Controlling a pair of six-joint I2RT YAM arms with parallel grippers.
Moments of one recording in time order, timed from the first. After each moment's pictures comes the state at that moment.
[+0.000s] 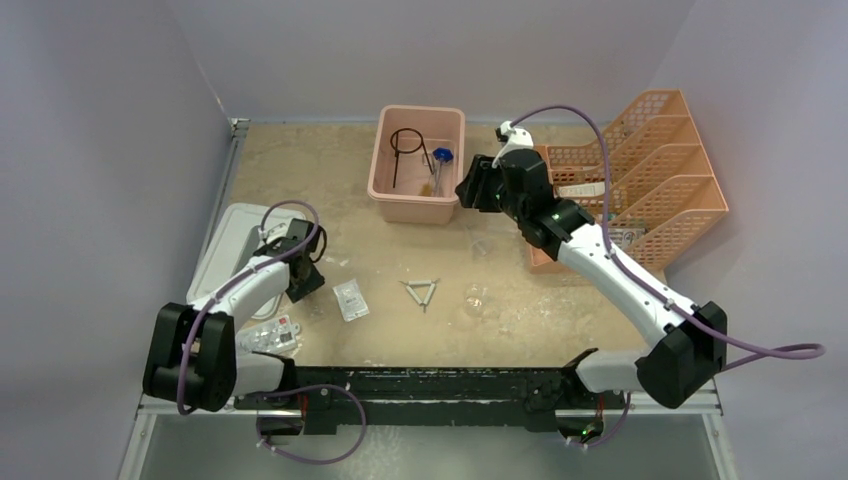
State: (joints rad) left arm -0.22 1.28 0.64 -0.60 -0.36 -0.83; right arm 0.57 1.32 1.18 -0.31 0.14 0.50
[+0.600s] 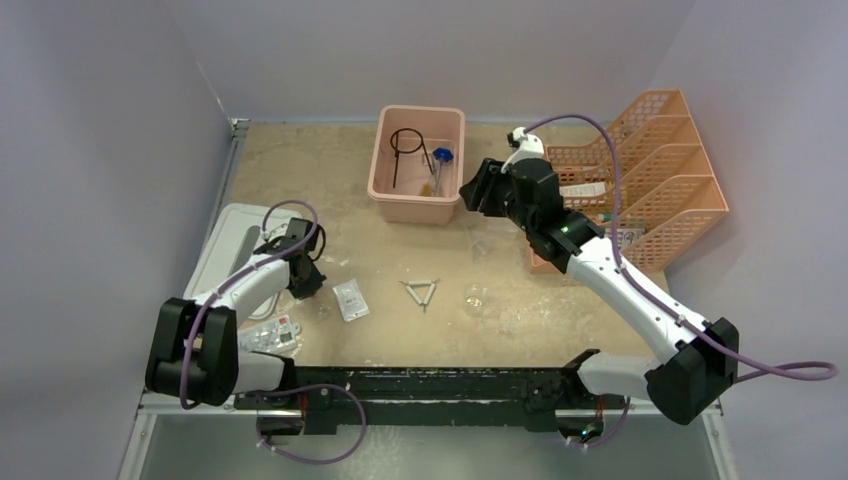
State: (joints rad) left arm -0.20 1.32 0.64 -0.57 -0.30 -0.82; right arm 0.57 1.24 1.10 -0.25 0.14 0.54
